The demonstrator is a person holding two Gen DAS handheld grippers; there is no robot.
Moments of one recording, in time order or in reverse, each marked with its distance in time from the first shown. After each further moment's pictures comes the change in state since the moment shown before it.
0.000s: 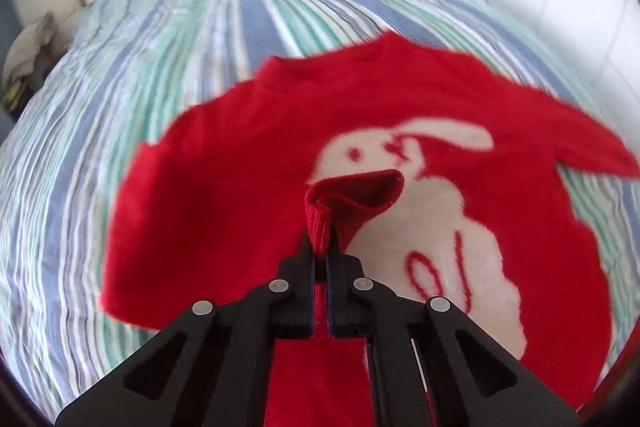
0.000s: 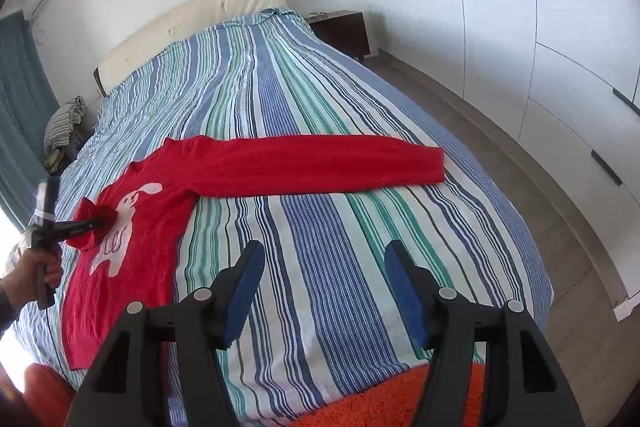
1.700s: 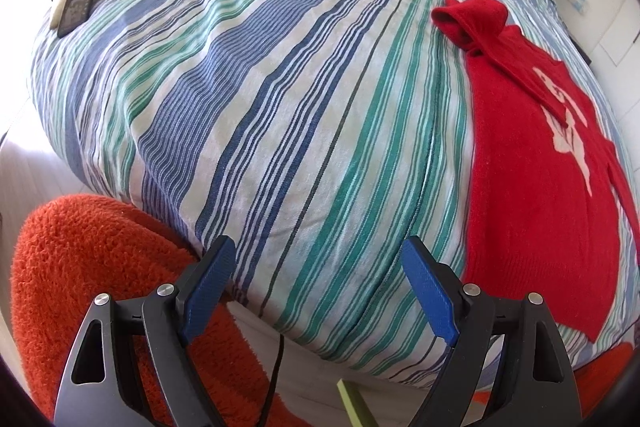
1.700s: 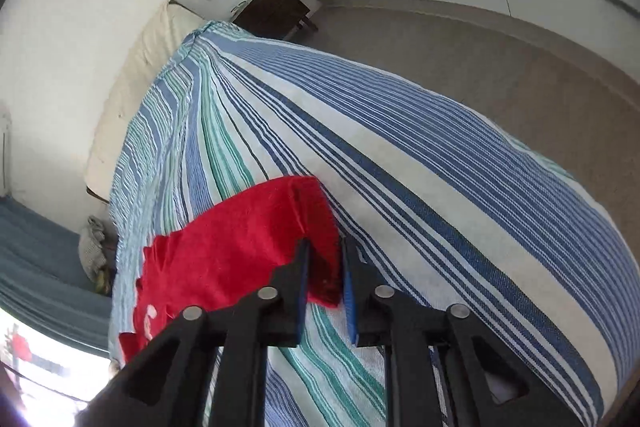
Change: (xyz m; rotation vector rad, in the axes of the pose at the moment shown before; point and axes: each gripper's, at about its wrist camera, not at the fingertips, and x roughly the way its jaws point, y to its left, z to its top) left arm -0.127 0.098 -0.273 -0.638 0.132 0.230; right arm 0.150 -0.135 0.052 0.554 0.124 0.192
